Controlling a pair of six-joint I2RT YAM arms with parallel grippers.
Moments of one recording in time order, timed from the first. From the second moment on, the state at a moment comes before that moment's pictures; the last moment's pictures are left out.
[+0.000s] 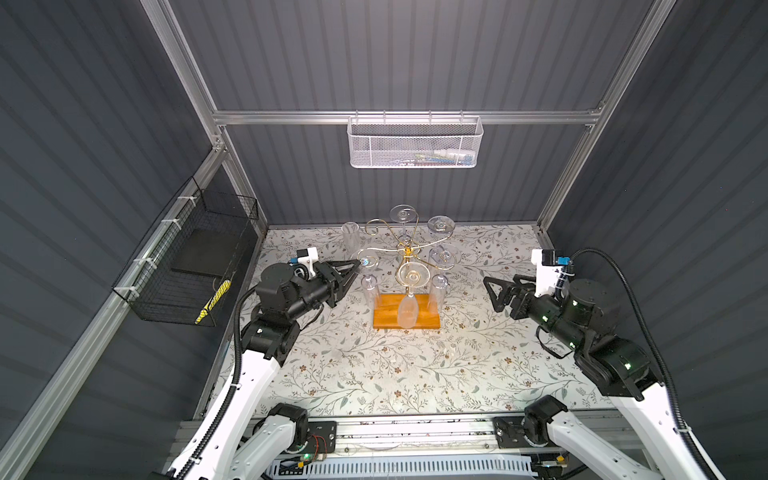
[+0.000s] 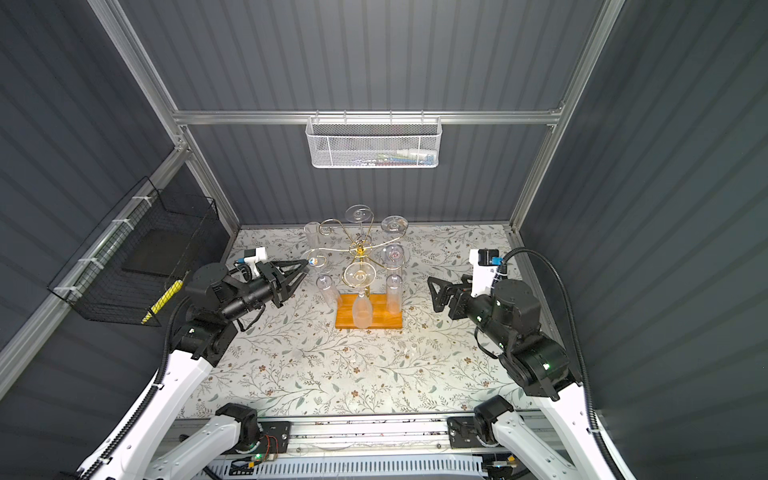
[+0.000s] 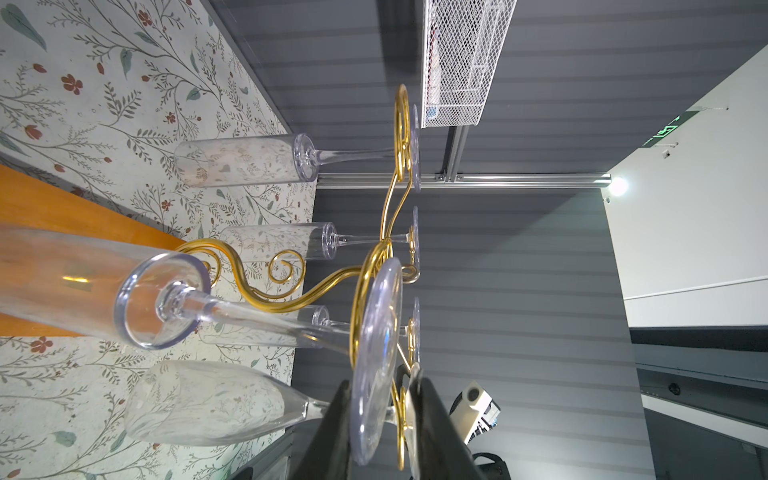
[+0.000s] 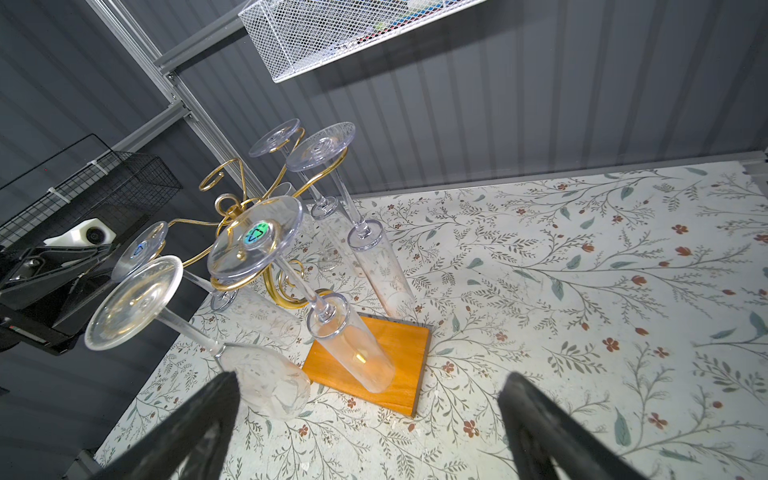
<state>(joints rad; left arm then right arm) -0.28 0.90 0.87 -0.08 0.59 -1.45 0.43 0.70 1.02 -0.59 -0.05 0.38</state>
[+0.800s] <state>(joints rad) -0.28 0.88 0.86 -0.07 0.56 -1.47 0.43 0.69 1.01 -0.59 -0.03 0.38</state>
